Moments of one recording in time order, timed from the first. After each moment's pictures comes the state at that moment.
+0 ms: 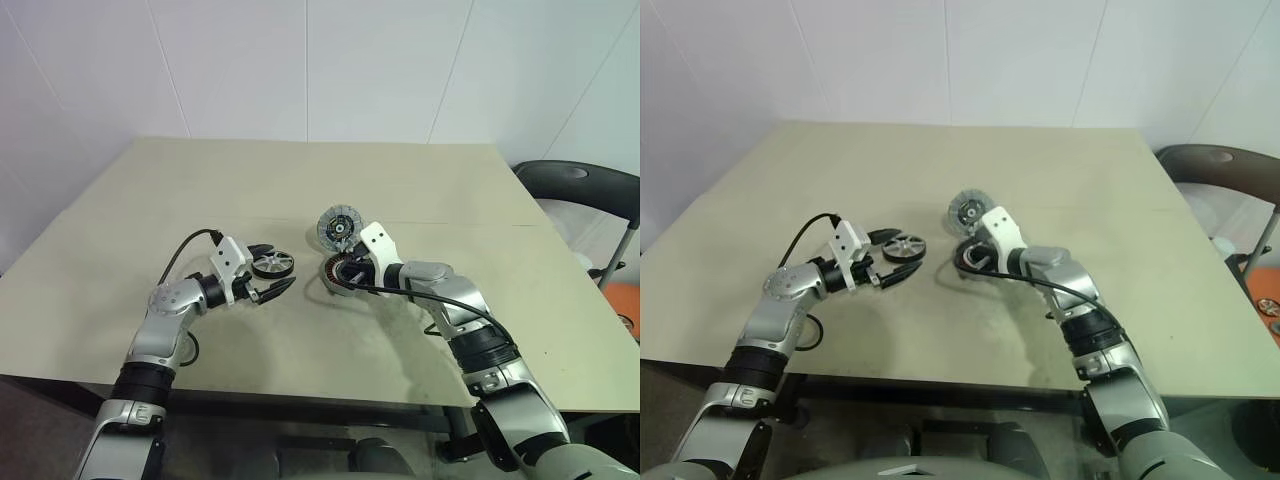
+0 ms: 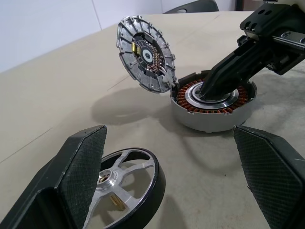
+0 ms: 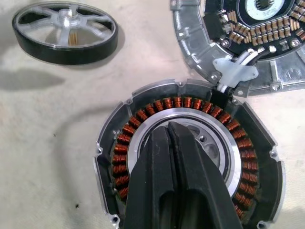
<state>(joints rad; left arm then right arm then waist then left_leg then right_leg) -0.37 0.41 -0.04 0.29 -0.21 -0.03 -0.91 -0.58 -0.29 0.17 0.22 0.19 0.75 0.59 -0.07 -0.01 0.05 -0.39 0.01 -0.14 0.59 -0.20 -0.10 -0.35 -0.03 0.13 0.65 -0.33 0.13</state>
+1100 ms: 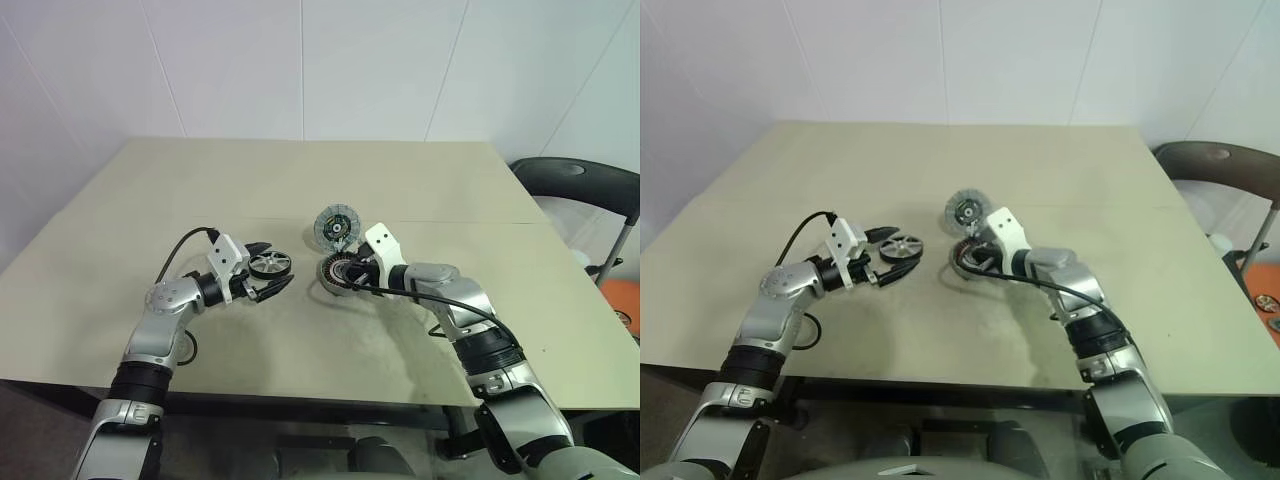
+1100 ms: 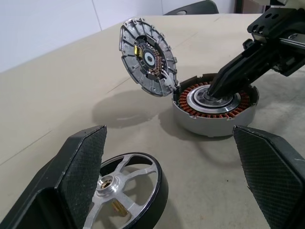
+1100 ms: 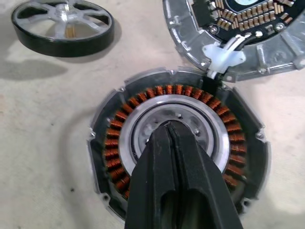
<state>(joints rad) -0.37 0.43 -0.03 0.28 -0.23 -0.01 -0.91 -0.57 -0.29 0.18 0.20 0.18 0.76 0.63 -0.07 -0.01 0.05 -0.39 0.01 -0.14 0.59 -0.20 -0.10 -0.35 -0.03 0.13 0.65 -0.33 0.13</state>
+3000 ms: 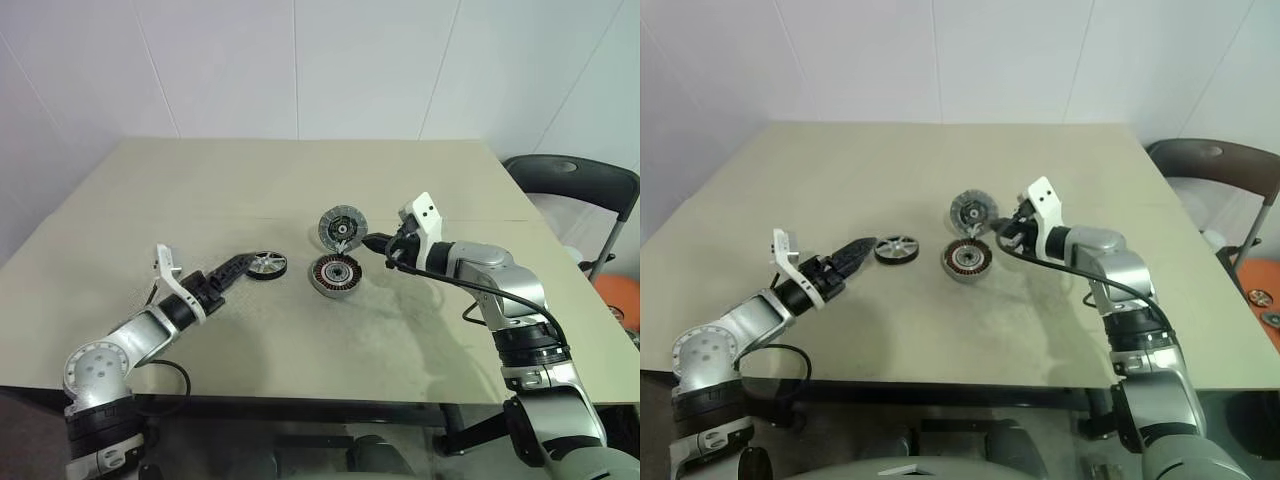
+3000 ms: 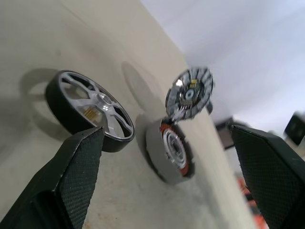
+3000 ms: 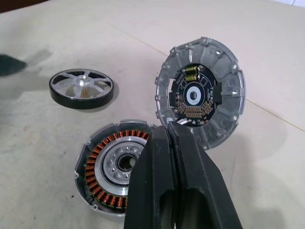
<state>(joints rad) -0.21 0.31 0.51 -0.08 -1.29 1.09 -0.09 -0.58 -0.46 0.05 0.15 0.30 0.62 0.80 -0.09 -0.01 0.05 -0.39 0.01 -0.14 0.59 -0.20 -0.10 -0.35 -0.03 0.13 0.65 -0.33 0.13</state>
